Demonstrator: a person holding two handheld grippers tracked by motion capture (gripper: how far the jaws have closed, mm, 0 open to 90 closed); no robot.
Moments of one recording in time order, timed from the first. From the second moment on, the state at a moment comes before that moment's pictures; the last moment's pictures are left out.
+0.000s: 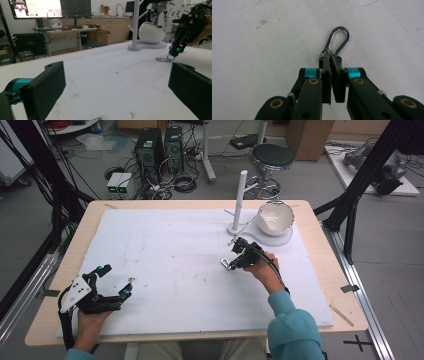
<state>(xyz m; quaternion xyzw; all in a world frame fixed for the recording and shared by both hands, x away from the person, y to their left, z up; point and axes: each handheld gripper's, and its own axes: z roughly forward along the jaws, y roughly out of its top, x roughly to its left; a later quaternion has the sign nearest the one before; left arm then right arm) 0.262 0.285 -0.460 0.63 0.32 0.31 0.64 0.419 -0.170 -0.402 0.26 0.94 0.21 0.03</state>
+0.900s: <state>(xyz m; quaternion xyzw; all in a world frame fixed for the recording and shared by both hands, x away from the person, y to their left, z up) 0.262 0.285 -0.460 0.63 0.32 0.31 0.64 0.427 -0.190 -0.351 0.27 0.91 0.30 0.04</state>
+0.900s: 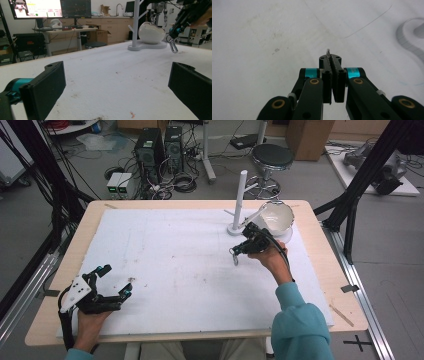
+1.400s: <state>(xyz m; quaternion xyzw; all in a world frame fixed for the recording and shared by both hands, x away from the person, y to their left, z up) 0.262 0.285 -0.460 0.63 0.32 0.31 0.64 0.452 -0.203 -0.277 0.28 0.89 0.36 0.07</state>
